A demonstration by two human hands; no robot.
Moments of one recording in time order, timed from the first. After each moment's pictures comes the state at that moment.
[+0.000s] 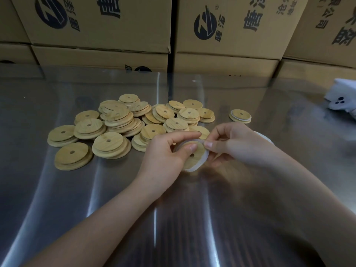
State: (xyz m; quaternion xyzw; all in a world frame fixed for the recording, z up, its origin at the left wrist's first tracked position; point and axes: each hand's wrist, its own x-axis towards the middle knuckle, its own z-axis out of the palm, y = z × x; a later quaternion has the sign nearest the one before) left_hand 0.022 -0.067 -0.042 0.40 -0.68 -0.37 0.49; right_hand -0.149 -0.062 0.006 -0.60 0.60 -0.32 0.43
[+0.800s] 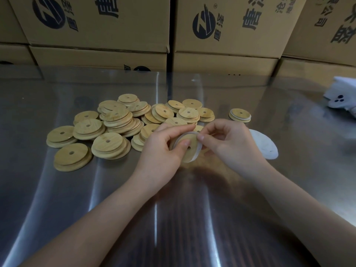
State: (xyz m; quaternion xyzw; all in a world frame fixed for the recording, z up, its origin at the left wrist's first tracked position) left_hand 0.027 -0.068 -0.033 0.43 -0.70 -0.32 0.47; right_hand -0.139 -0.065 -0.018 -0.64 0.58 -0.44 0.23
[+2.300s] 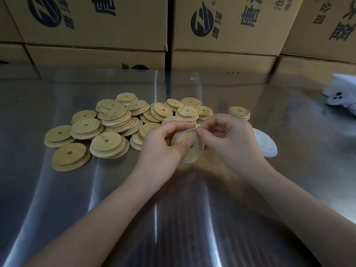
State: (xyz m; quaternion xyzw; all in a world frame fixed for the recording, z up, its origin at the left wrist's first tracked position) left_hand 0.024 -0.066 -0.029 0.39 -0.63 -0.44 0.51; right_hand -0.137 -0.064 -0.021 -0.66 0.53 -0.50 0.20
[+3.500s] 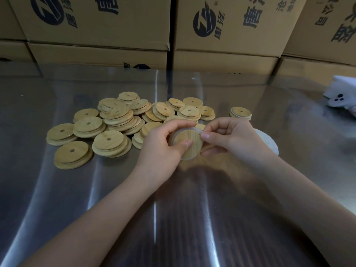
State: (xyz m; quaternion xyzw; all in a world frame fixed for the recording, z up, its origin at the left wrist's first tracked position) left_hand 0.030 -0.072 -0.034 0.41 -0.69 -0.36 0.48; right_hand -0.147 -0.068 -0.011 -0.59 0.50 -0.46 0.44
